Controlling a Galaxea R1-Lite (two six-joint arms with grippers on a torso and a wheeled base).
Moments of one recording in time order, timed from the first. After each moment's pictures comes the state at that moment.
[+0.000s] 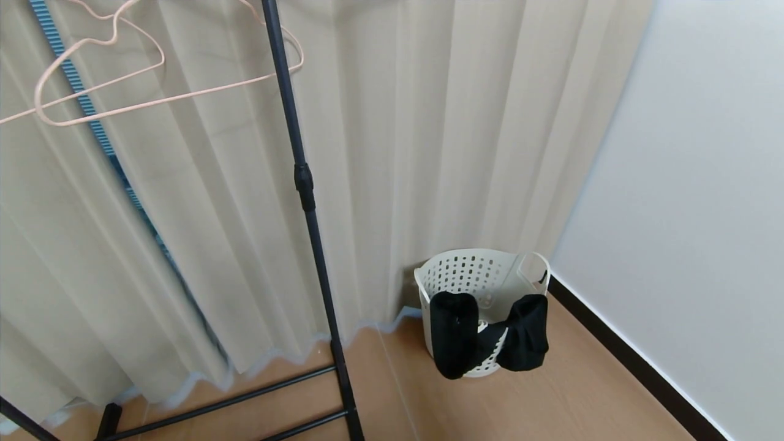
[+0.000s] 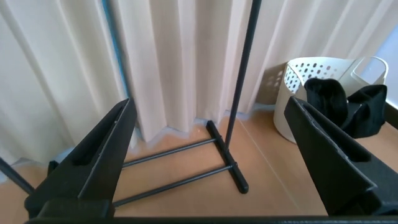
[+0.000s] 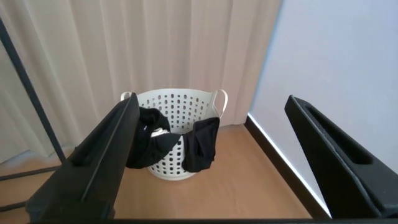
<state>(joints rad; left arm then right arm) -0.01 0.00 -0.02 0.04 0.00 -0.01 0.00 0.01 0.00 -0.12 0.00 -0.02</state>
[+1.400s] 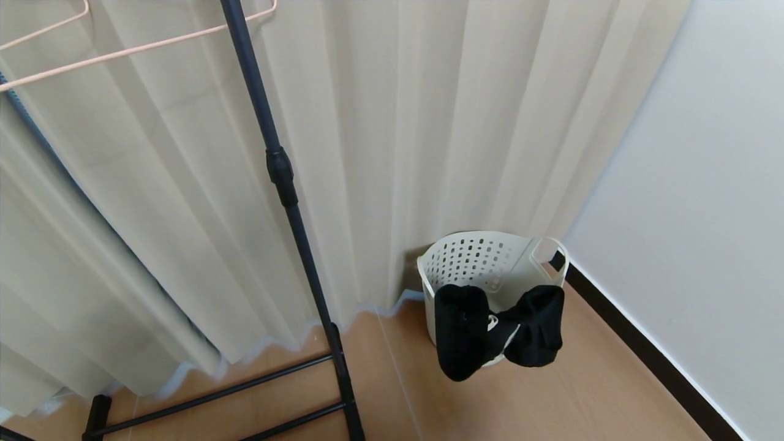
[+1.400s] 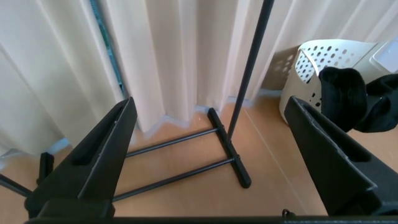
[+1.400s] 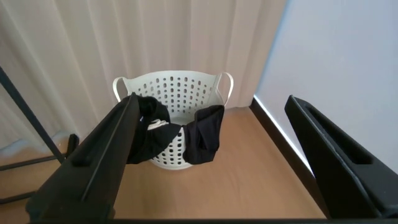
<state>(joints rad) -0.01 0.00 -0.02 0.04 0.01 -0.01 0.00 0.01 0.00 -0.12 0.00 -0.01</state>
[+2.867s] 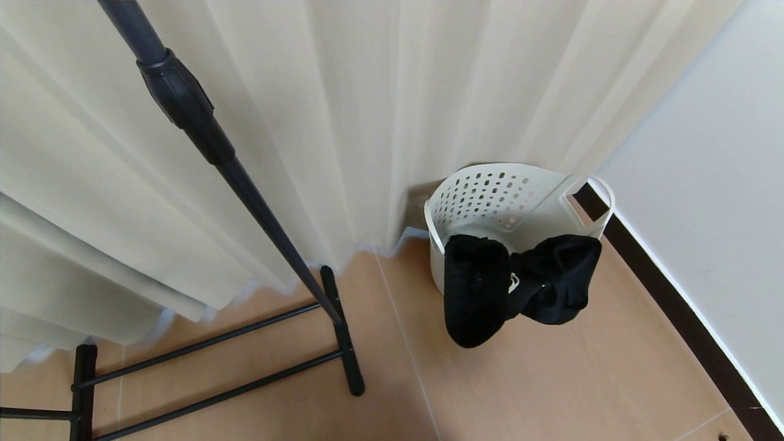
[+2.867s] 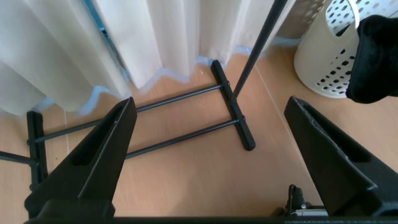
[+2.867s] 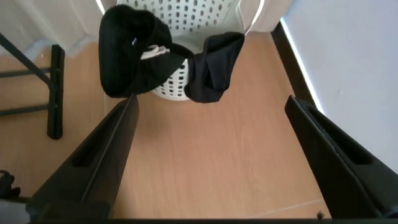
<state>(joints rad) -0.01 0.00 -0.02 0.04 0.01 -0.02 0.02 0.12 0.00 -0.10 0.02 -0.11</state>
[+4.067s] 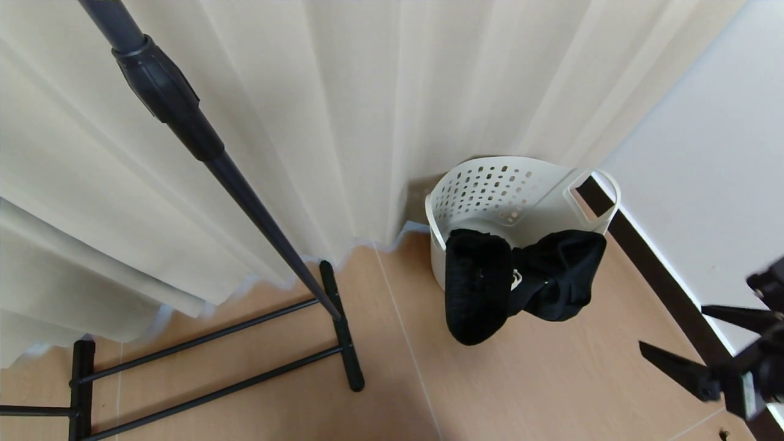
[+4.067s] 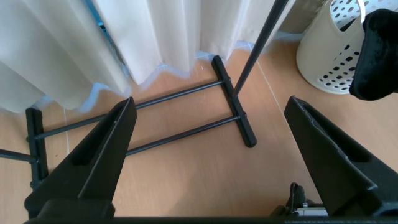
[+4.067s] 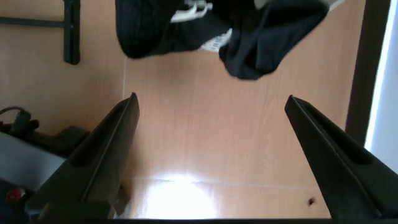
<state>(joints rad) -0.01 0.00 -0.02 0.04 0.01 -0.02 0.18 1.12 -0.48 -0.16 0.01 -0.23</state>
